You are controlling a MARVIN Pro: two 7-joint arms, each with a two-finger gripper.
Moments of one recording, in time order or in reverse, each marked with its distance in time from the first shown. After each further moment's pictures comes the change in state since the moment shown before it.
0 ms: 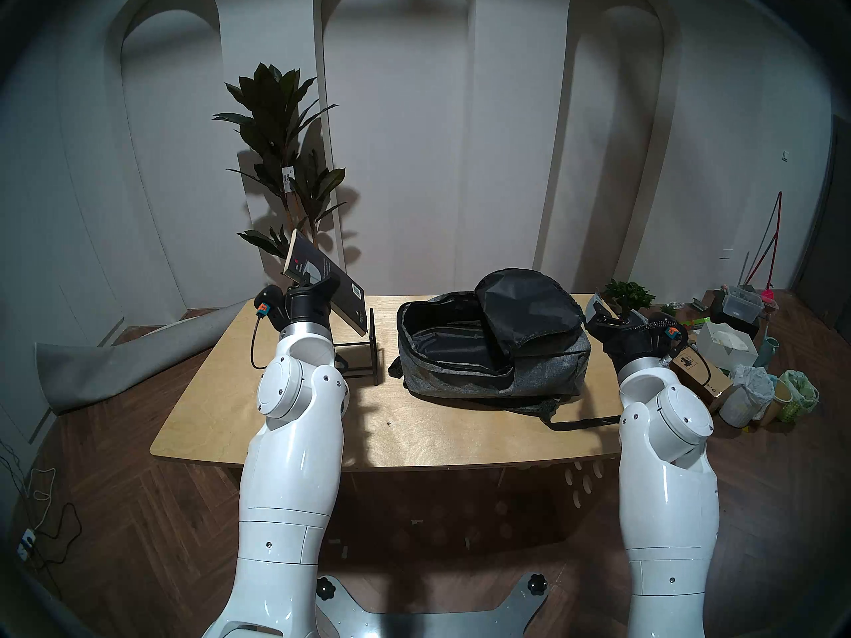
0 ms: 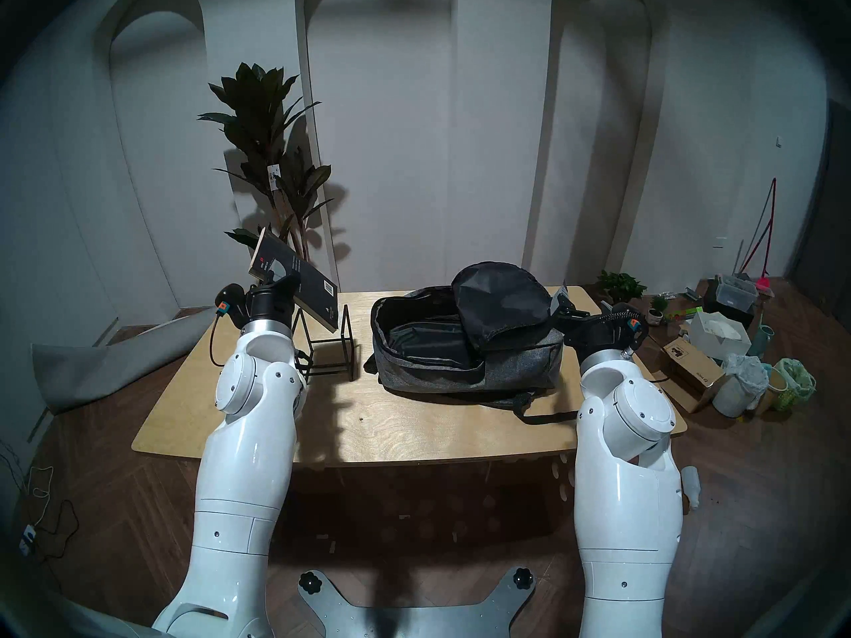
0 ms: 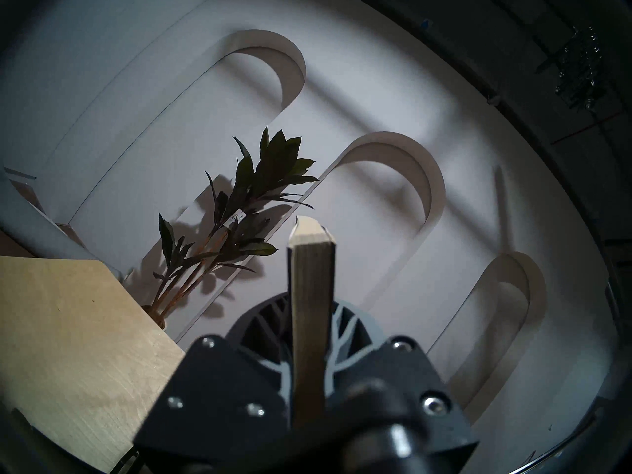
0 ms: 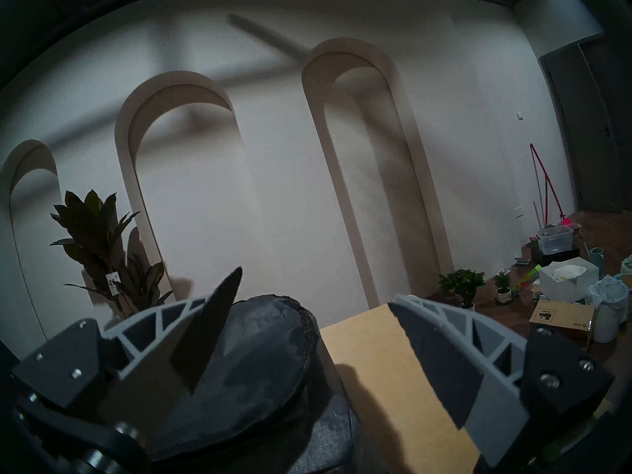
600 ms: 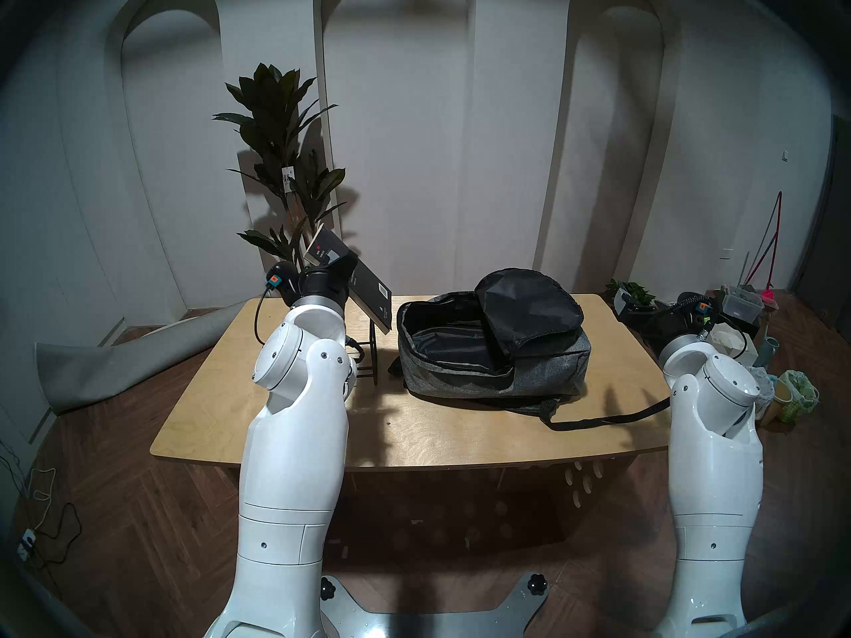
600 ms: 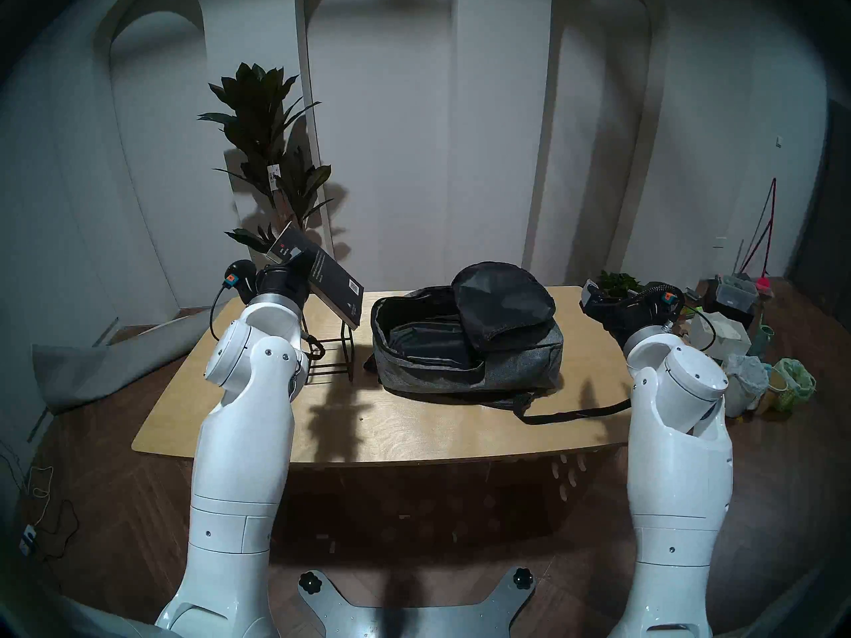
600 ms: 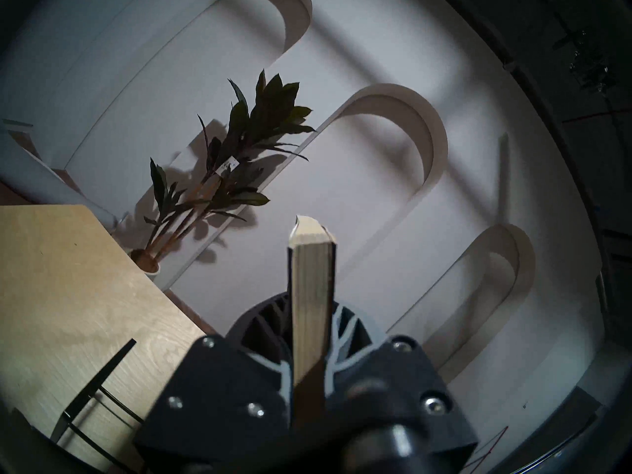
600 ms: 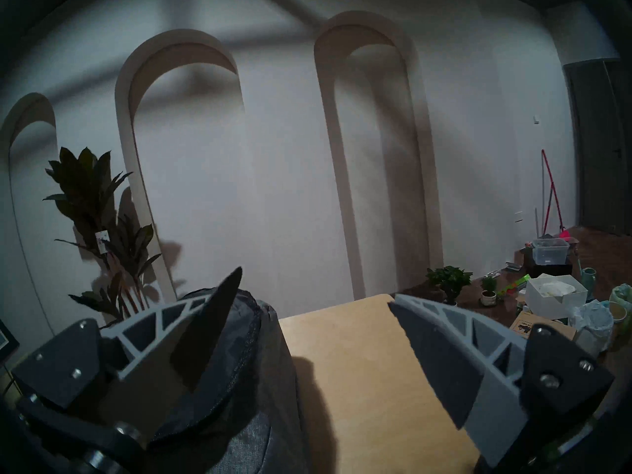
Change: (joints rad) left arm -0.029 -0.012 0.071 -0.130 -0.106 0.283 0.174; right arm 0.082 0.178 0.104 0.060 0.033 0.223 0.165
